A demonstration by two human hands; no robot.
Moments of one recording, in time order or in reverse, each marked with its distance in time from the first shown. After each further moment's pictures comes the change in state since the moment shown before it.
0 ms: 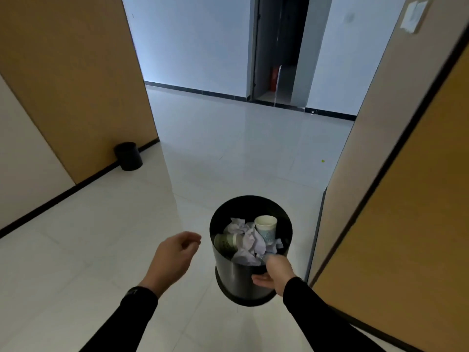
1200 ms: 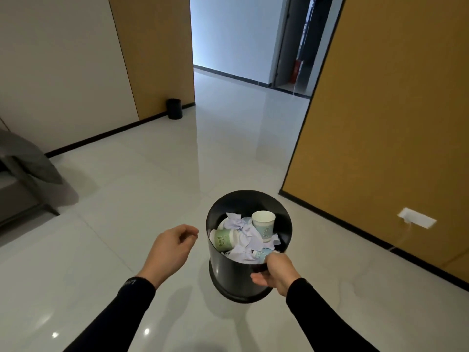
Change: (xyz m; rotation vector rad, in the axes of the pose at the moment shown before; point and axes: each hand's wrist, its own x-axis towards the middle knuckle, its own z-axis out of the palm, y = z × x) left_hand -0.973 -0.067 0.031 -0.082 0.113 -0.094; right_hand -0.654 0.621 -0.299 -0.222 -0.113 -0.013
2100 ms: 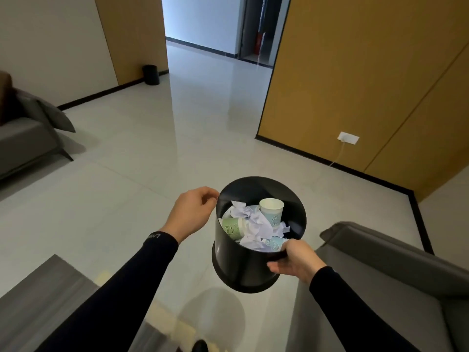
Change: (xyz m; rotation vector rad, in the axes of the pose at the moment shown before) left_hand -0.528 -0.147 -0.156 0.043 -0.168 0.257; right_hand -0.468 0.452 0.068 0.045 0.196 0.029
